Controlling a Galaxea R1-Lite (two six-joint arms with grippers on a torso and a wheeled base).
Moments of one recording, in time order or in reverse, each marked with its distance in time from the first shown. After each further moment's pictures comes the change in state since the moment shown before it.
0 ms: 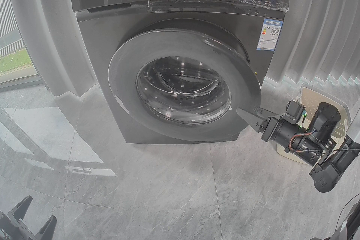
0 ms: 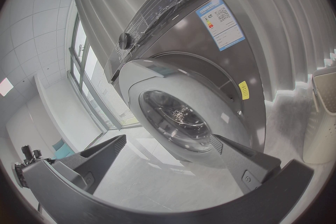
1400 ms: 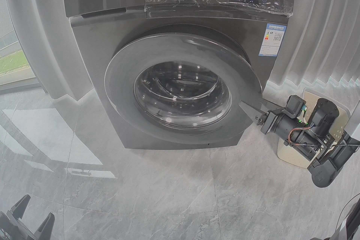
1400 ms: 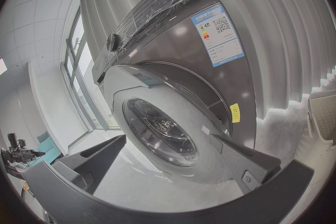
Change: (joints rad) left arm 0.000 0.000 0.000 0.000 0.038 0.006; right arm -0.024 0.024 -0.051 -0.001 -0.069 -0.105
